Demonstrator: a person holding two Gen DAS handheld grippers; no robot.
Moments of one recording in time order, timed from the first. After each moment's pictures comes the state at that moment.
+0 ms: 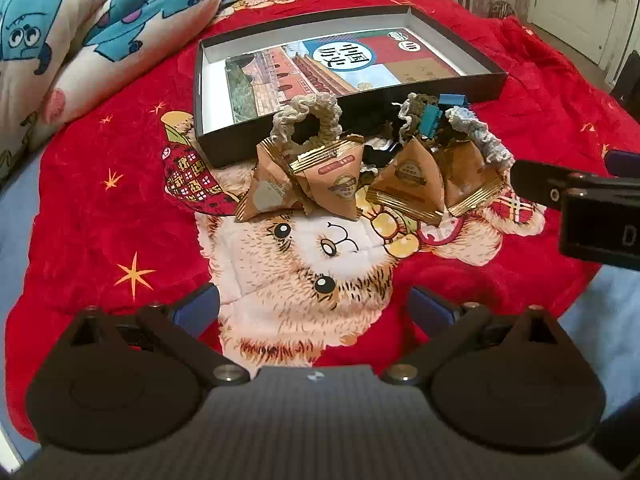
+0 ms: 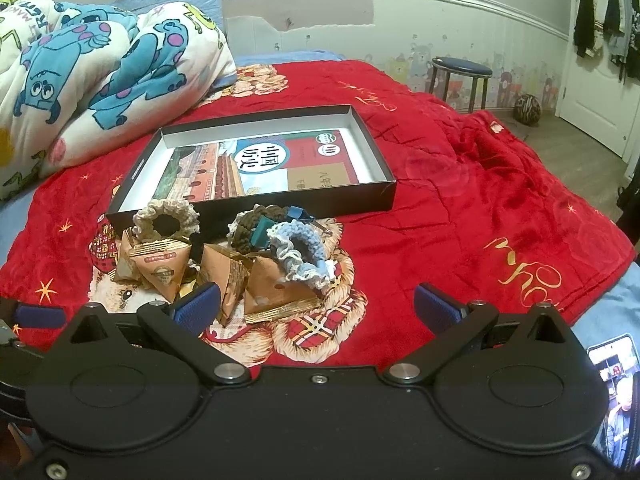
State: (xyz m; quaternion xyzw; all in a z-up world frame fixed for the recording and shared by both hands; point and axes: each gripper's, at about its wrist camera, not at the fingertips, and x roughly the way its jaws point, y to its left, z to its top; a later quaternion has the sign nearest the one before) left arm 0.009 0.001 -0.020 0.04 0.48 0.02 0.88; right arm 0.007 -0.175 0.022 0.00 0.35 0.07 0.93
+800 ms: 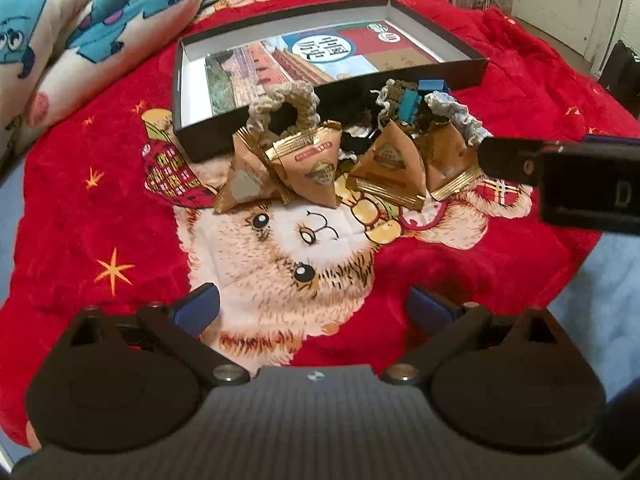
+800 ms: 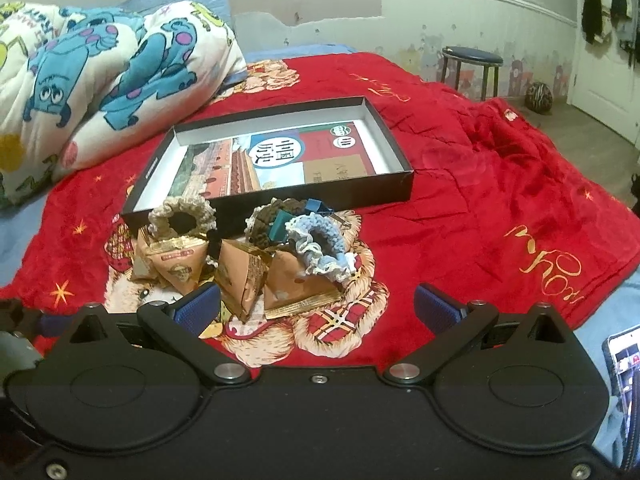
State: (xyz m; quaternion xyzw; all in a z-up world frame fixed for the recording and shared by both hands) left arm 0.003 -0.005 -0.030 0.04 0.48 0.00 0.88; right arm 0.009 -0.173 0.019 0.02 0.36 0.09 0.93
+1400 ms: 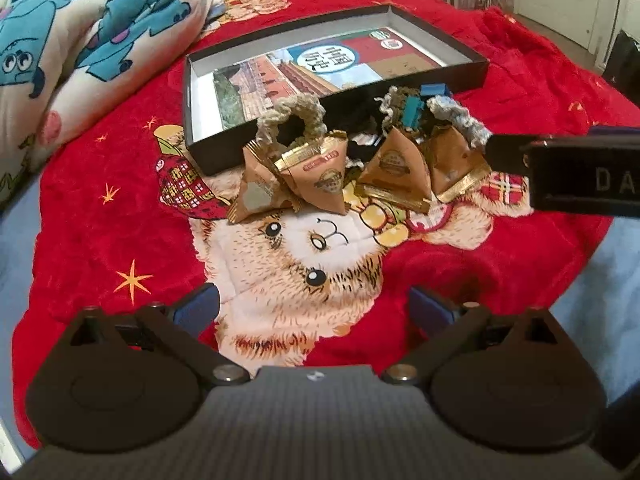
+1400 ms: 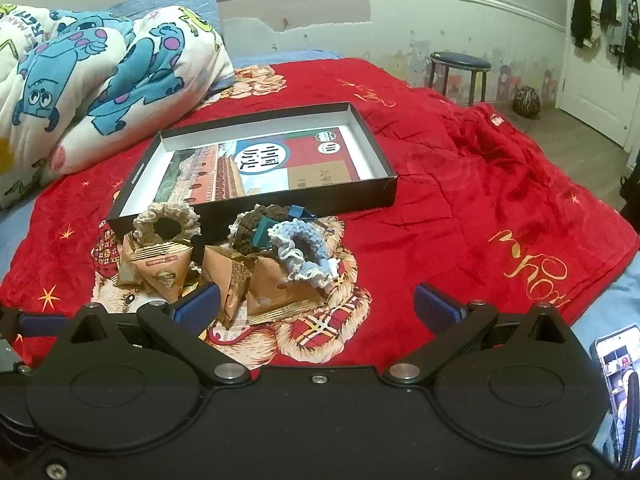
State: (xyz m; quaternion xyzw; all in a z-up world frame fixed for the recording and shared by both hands) left arm -0.003 -0.011 -0.024 0.08 0.46 0.01 0.88; right arm 0.009 -0.176 0.020 0.01 0.35 0.07 0.93
